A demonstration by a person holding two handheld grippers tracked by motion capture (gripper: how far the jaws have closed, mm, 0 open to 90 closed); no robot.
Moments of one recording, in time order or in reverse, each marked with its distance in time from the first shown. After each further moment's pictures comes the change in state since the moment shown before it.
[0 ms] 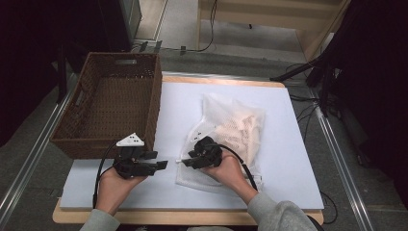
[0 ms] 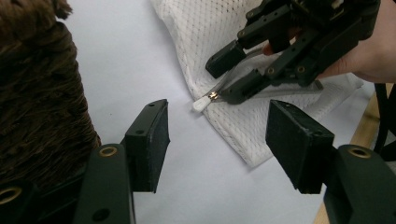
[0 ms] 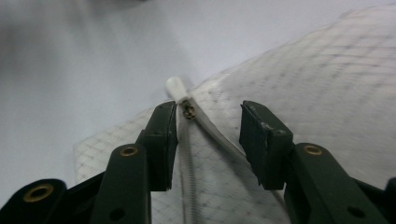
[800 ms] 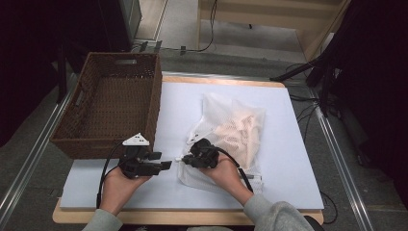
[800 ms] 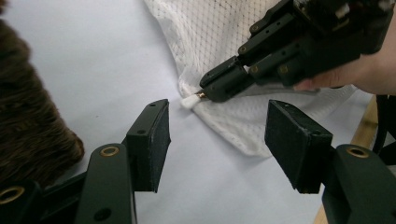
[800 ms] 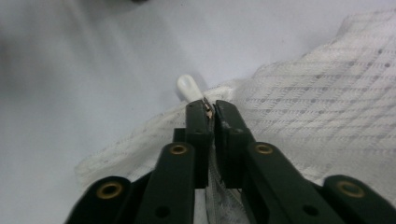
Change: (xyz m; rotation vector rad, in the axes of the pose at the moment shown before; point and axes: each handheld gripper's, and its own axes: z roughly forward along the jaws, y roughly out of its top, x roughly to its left) left arm -0.005 0.003 0.012 0.025 -0.010 -0.010; right arm 0.012 0.002 0.005 0.004 -0.051 0.059
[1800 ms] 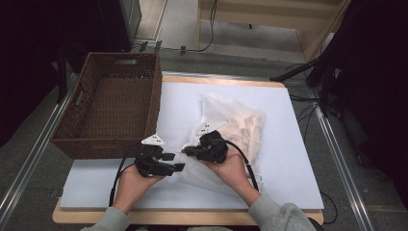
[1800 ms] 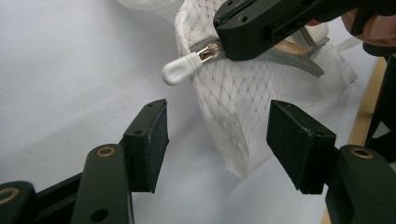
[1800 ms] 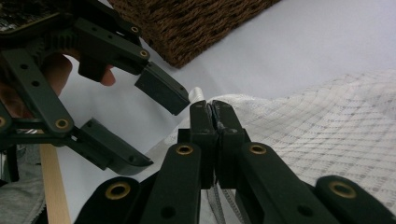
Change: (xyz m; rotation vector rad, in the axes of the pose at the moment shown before) left arm -0.010 0.011 0.036 0.050 -0.057 0.051; right arm 0.002 0.013 -0.051 -0.167 0.070 0.011
